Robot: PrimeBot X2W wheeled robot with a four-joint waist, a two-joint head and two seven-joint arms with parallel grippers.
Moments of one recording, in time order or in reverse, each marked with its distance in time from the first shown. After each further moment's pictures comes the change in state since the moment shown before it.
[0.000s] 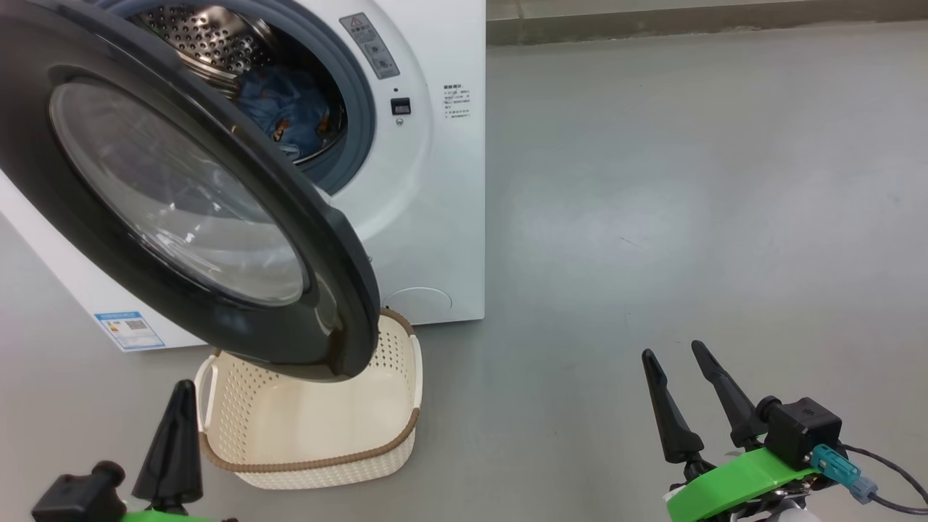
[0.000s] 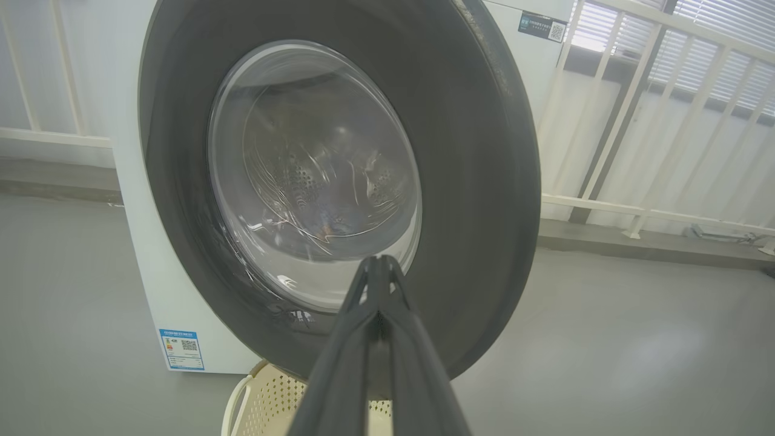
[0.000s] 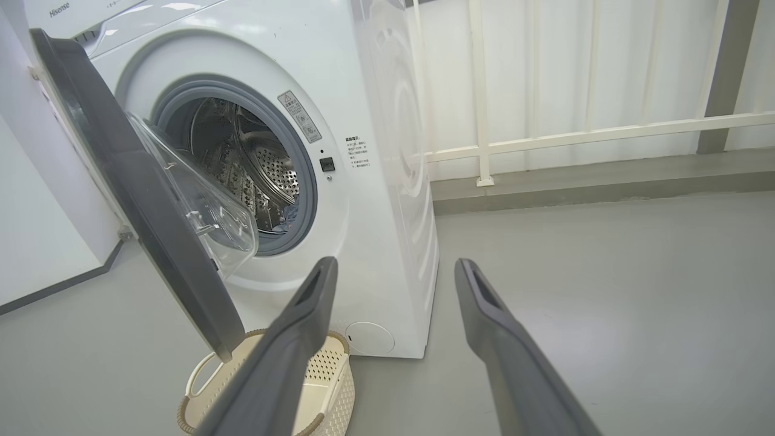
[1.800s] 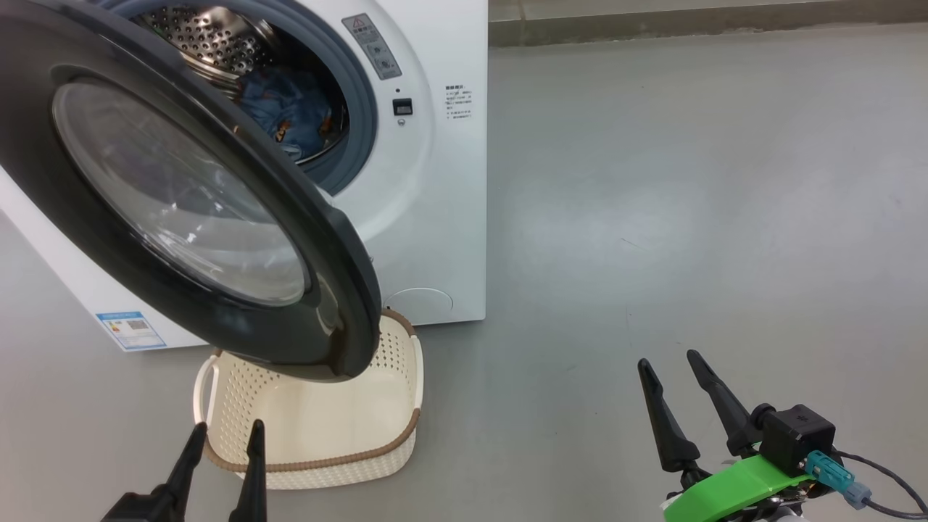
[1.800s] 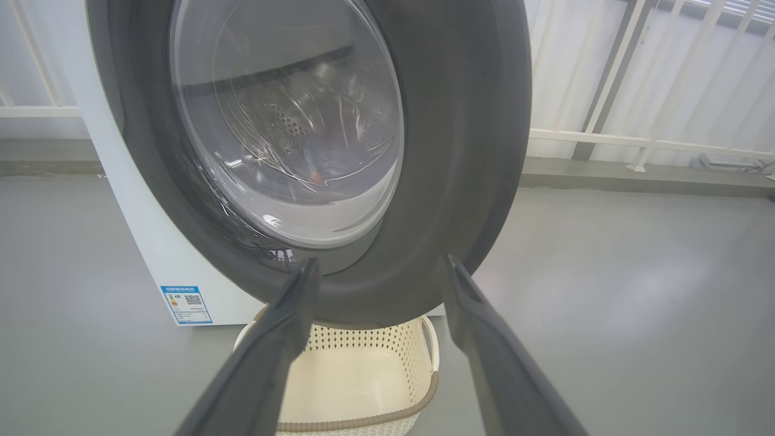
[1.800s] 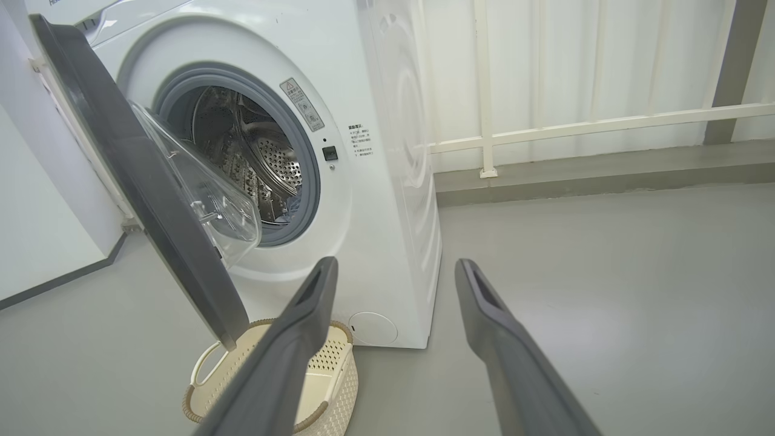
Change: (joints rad) left arm 0.033 -0.025 -0.044 0.099 0.128 0.000 0.000; right arm 0.011 0.000 0.010 0.011 0.000 0.000 0.000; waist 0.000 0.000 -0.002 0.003
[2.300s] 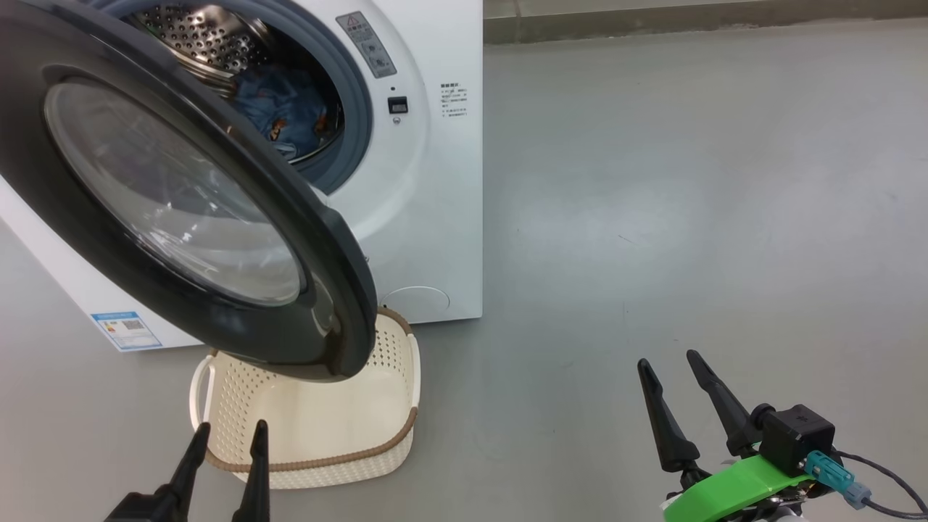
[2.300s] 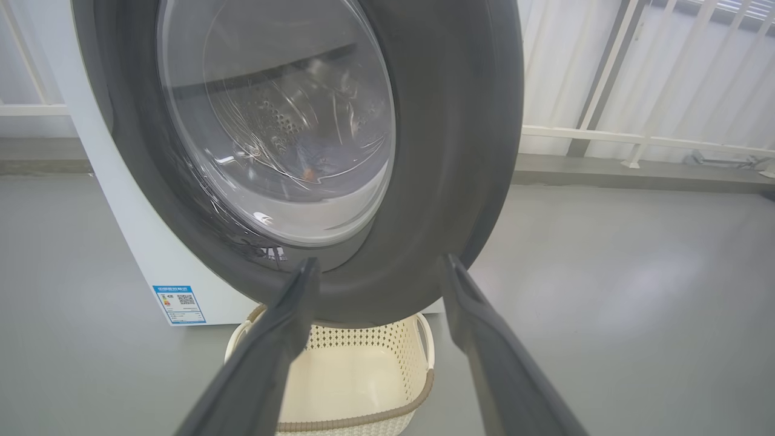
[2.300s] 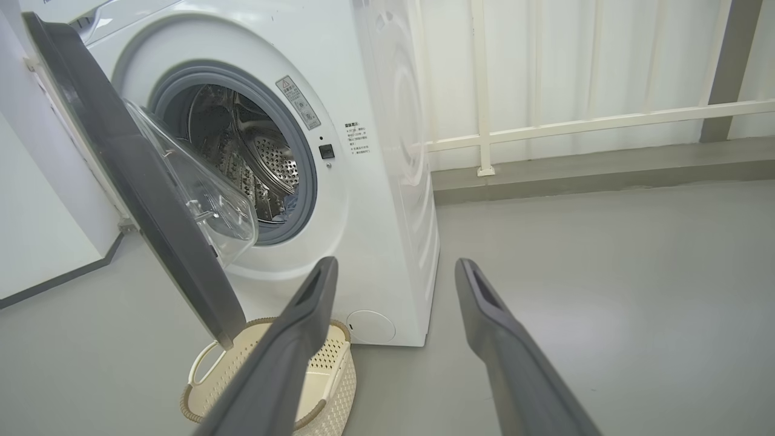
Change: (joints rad) left arm 0.000 0.000 -0.007 0.000 0.000 0.000 0.000; right arm 0.000 0.000 0.001 0.000 0.000 0.000 0.000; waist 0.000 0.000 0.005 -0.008
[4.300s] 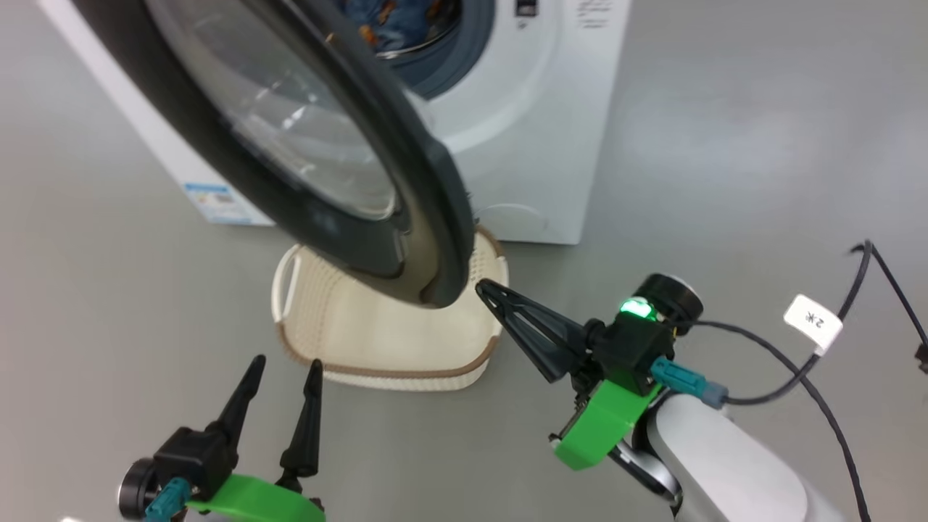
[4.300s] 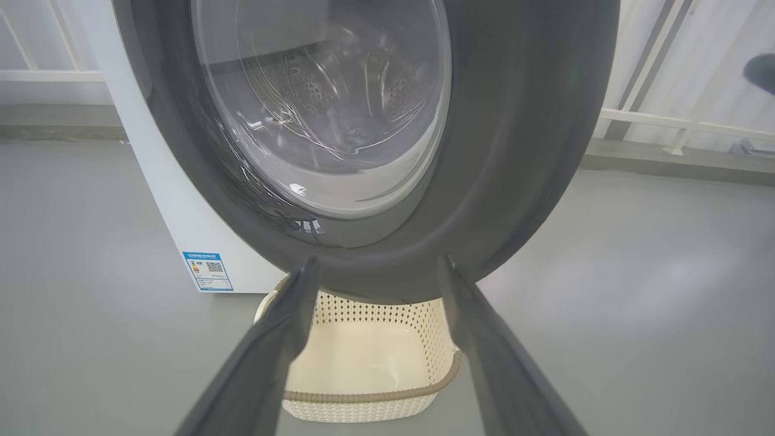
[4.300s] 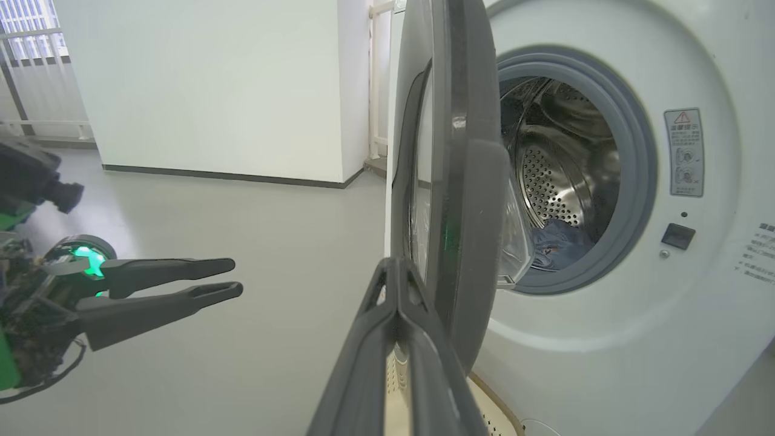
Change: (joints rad) left arm -0.146 -0.014 -0.113 0.017 -0.002 0.000 0.000; right arm -0.431 -0.161 0.556 0.013 0.036 0.000 -0.005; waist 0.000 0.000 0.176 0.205
